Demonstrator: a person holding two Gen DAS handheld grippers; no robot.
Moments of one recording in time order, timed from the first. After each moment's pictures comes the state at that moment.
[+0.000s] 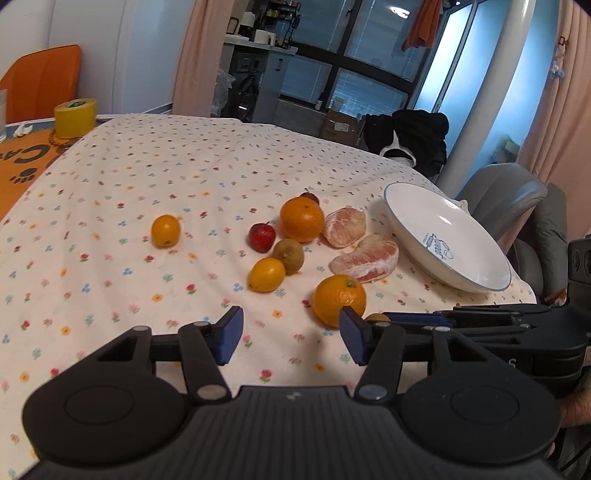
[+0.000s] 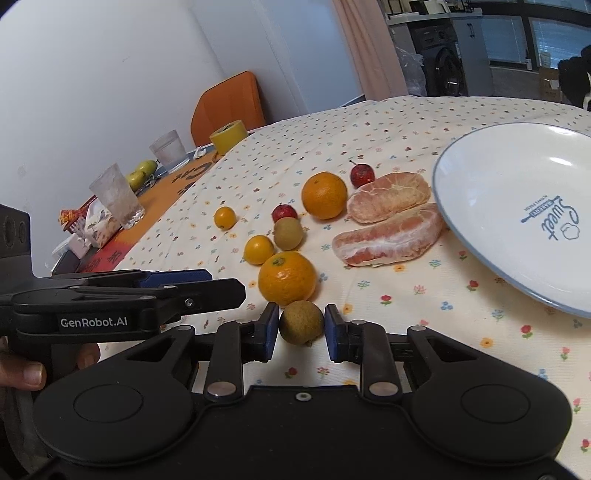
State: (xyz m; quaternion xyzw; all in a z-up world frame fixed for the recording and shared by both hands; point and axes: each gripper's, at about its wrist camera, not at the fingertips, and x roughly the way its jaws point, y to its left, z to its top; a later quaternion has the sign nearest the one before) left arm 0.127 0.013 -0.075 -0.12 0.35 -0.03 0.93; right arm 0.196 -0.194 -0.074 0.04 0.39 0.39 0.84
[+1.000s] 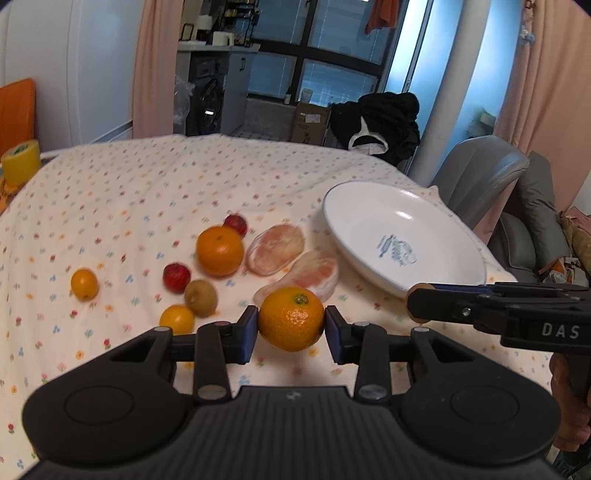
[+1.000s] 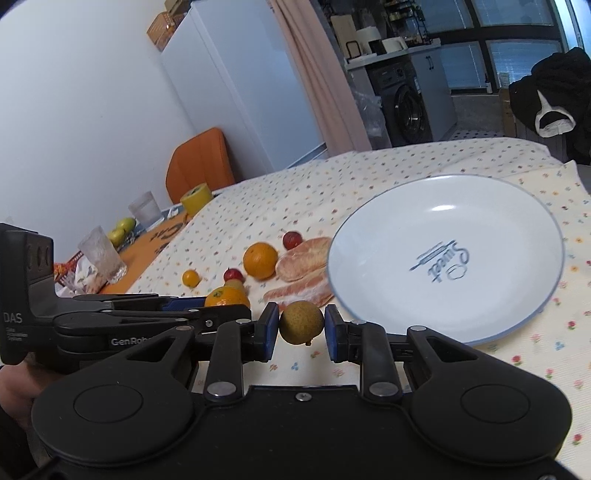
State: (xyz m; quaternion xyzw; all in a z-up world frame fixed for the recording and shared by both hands) left arm 0.160 -0.048 -0.055 -0.07 0.35 -0.07 0.93; right arm 0.203 -0.272 -0.039 0.09 0.33 0.34 0.87
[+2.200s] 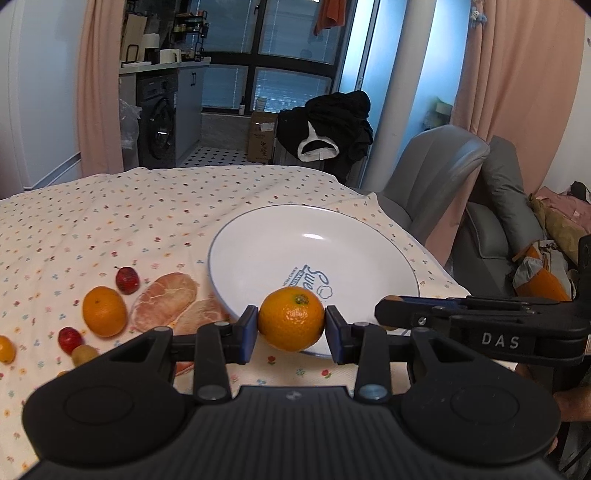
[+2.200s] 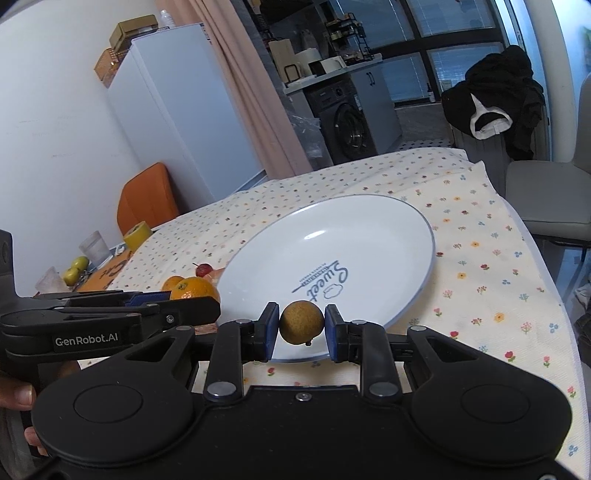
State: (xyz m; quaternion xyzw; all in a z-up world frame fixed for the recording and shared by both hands) left arm 0.198 -0.132 -0.043 -0.03 0.33 -0.13 0.93; right arm 0.227 -0.344 -0.053 0.12 0.32 0.26 0.90
